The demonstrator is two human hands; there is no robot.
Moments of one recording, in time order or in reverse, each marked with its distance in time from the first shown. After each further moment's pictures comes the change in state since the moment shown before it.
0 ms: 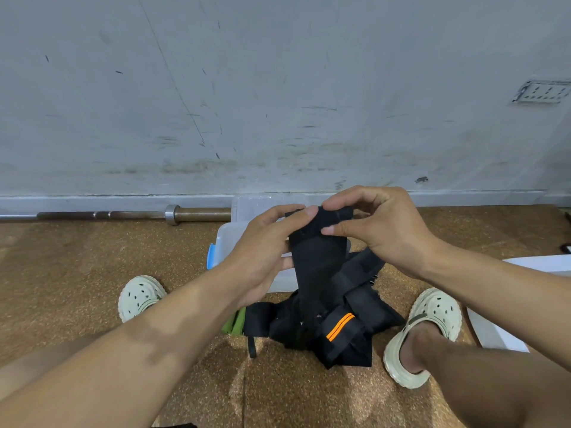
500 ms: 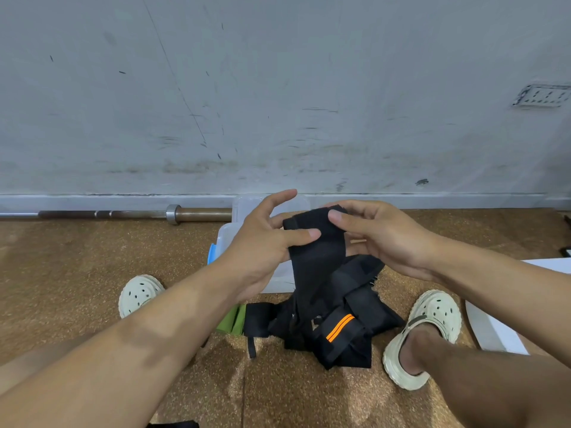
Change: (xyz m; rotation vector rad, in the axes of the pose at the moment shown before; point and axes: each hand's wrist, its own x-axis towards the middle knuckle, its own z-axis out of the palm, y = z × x) left_hand 0.002 0.000 -0.006 0.004 -0.010 0.104; right_hand 0.003 0.011 -0.011 0.179 -0.257 0.360
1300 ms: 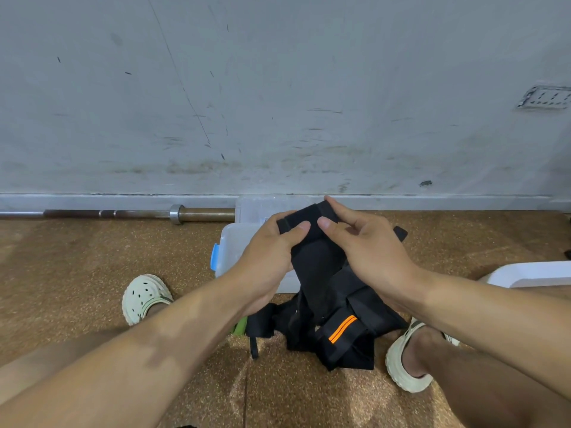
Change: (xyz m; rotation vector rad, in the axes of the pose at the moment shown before) left_hand -0.001 -0.018 -0.001 0.056 0.054 -0.052; right_hand -0.002 0.019 0.042 -0.182 0.346 -0.140
